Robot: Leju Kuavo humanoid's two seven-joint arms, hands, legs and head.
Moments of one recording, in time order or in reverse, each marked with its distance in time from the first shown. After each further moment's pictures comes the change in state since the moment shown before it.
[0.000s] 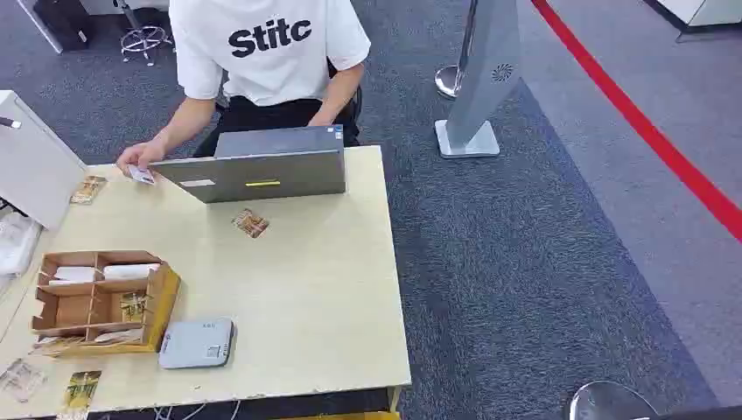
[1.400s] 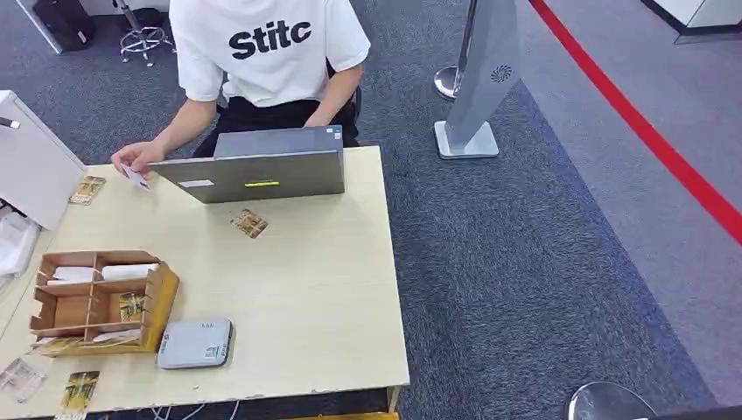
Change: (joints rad) left arm 0.161 -0.161 -0.529 -1.227 0.412 0.351 0.045; right arm 0.011 -0.011 0.140 0.000 -0.170 -0.052 0.069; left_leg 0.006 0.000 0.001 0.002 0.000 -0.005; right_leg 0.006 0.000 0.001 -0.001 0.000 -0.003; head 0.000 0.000
